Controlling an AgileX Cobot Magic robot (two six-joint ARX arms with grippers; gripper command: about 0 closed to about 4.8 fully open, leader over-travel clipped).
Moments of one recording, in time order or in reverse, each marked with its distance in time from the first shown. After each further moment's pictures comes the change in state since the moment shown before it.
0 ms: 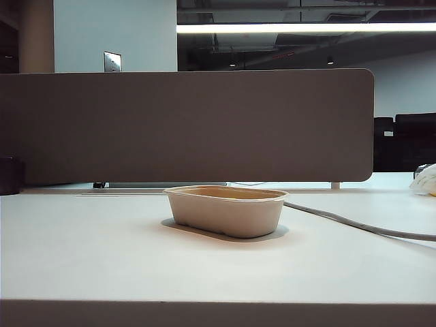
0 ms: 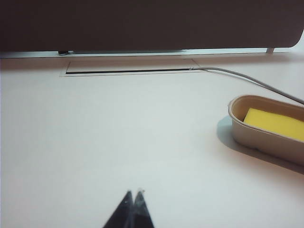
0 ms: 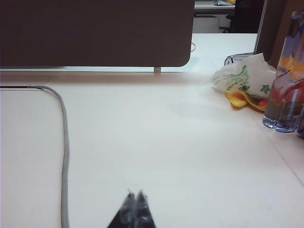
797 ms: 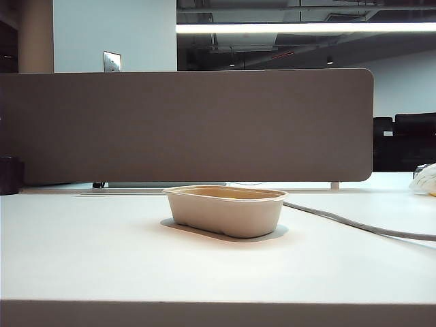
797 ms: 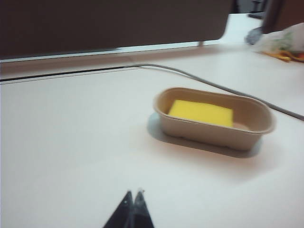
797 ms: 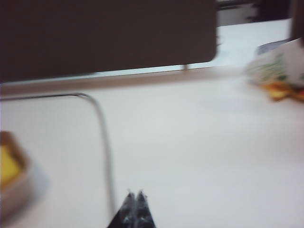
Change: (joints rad) left arm -0.259 0.000 0.000 0.000 -0.014 0.000; right arm 0.000 0.000 0.000 0.005 -0.111 0.129
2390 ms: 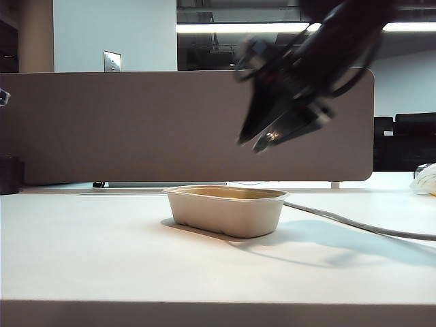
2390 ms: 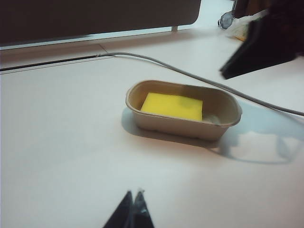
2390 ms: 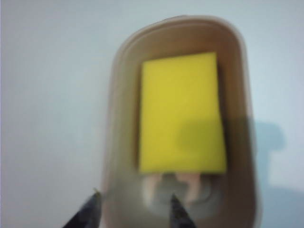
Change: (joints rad) left arm -0.065 0.116 0.147 -0.117 0.022 0.000; right arm 0.443 1.657 1.231 -0.442 -0.336 -0.259
